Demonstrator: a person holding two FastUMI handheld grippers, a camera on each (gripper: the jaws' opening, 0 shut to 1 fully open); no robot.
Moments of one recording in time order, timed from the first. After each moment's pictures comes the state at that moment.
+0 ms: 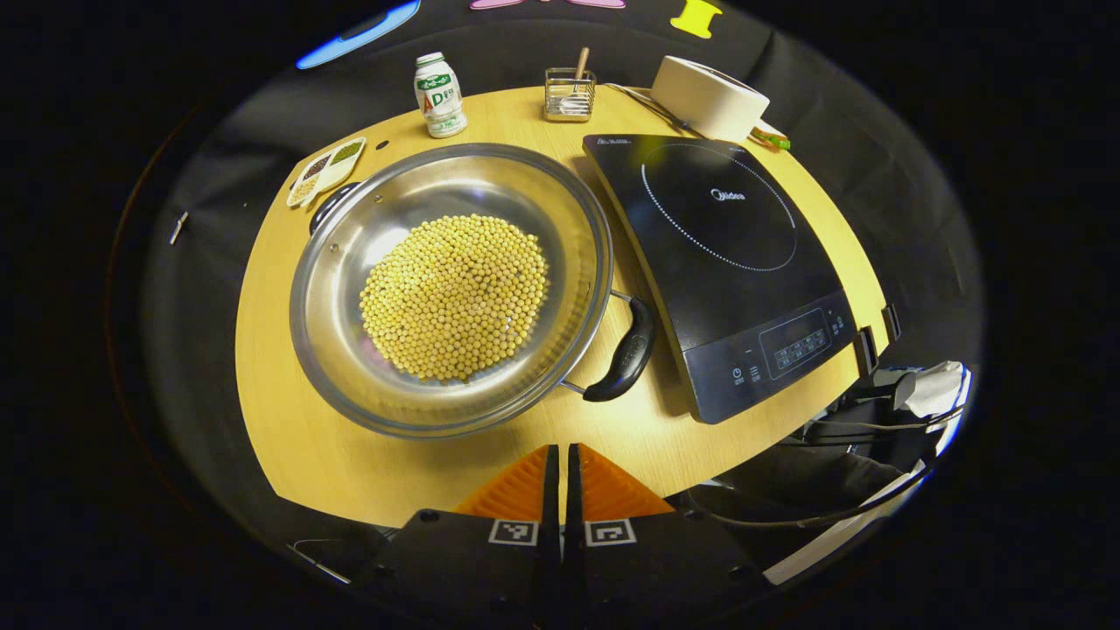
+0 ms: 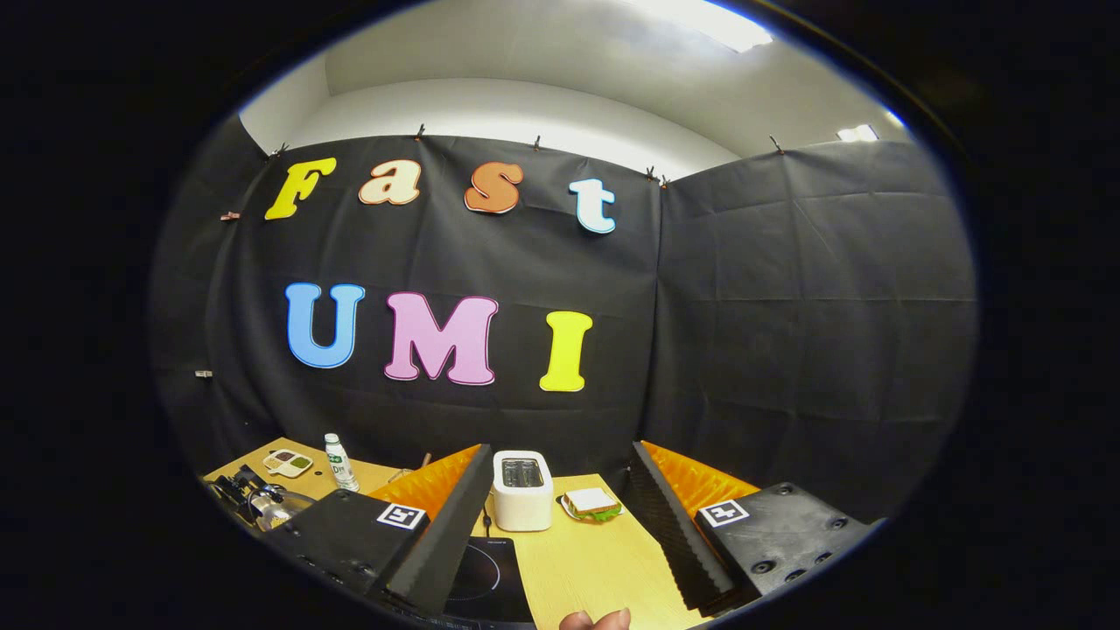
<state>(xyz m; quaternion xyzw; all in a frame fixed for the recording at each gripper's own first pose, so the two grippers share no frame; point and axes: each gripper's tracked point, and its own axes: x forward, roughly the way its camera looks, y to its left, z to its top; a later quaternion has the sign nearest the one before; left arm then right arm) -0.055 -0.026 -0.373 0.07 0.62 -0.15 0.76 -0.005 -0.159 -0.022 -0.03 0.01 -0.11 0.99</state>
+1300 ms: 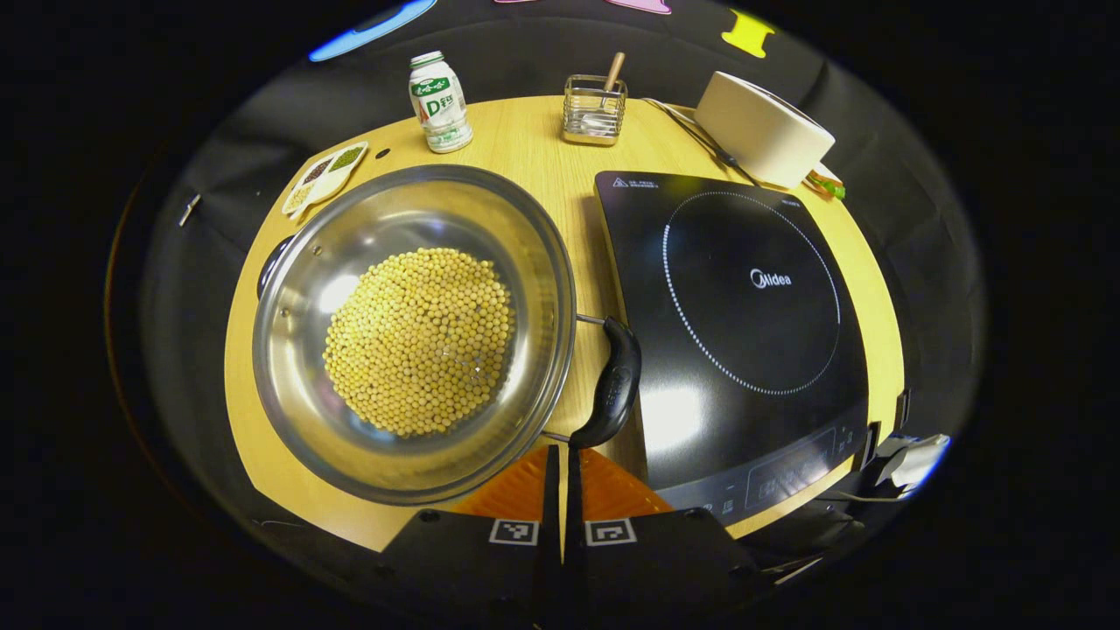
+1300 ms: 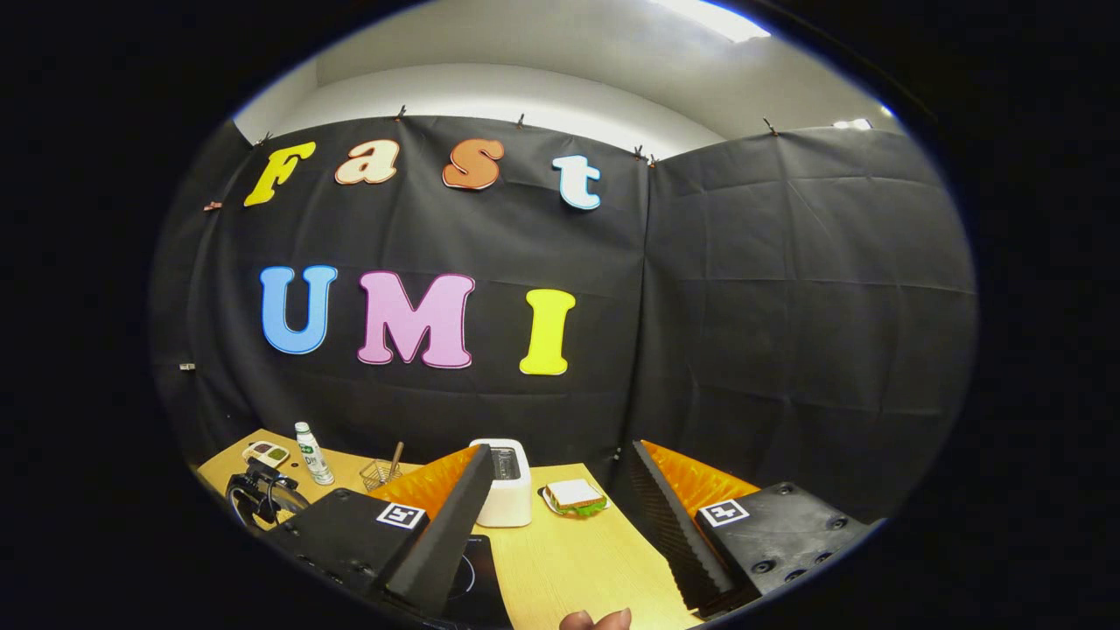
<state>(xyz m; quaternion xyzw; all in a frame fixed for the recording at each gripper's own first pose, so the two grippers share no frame) 0.034 -0.085 -0.389 0.02 0.61 -0.08 0.79 0.034 -0.197 -0.053 -0.02 0.04 -0.13 0.99</state>
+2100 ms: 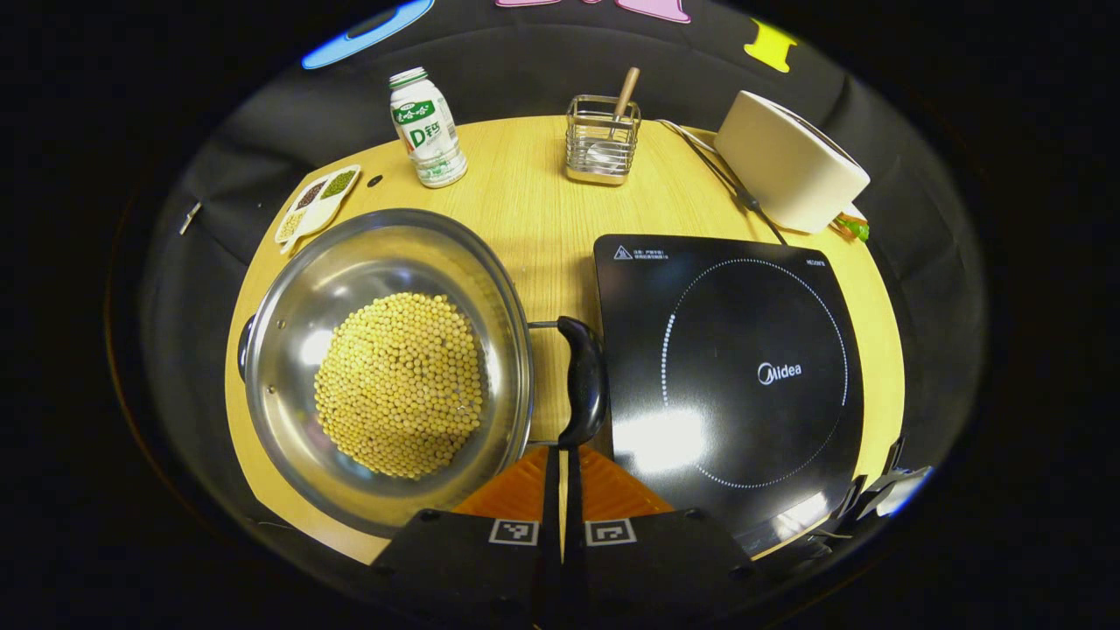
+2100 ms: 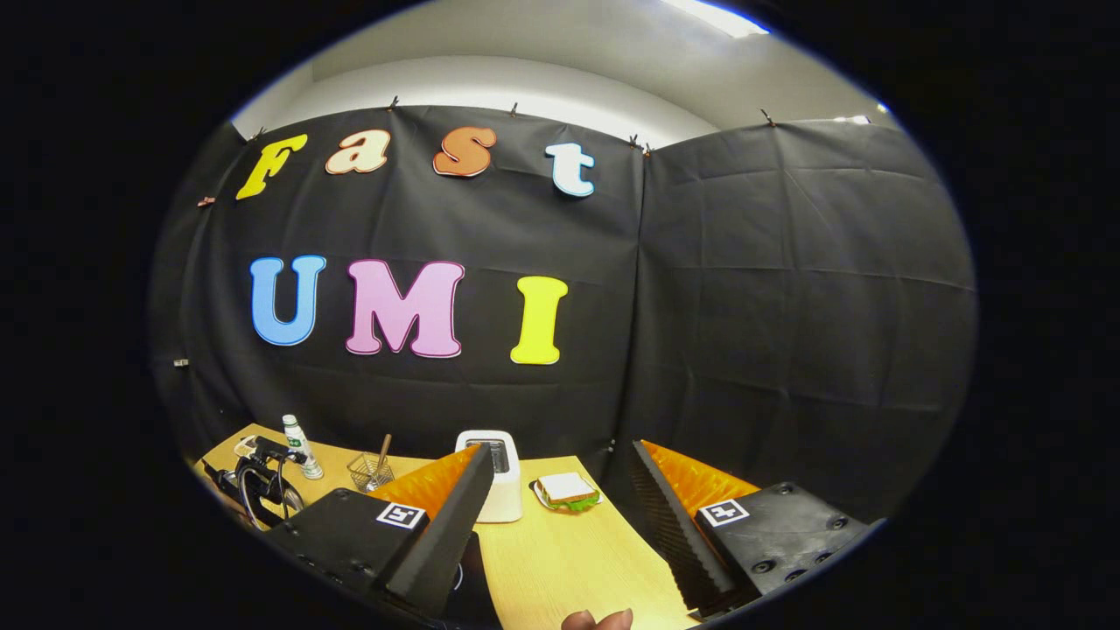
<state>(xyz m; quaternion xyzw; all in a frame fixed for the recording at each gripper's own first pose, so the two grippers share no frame) 0.107 -0.106 -0.391 0.02 0.60 -0.06 0.80 0.048 -0.213 -0.069 -0.02 0.05 -0.14 0.99</state>
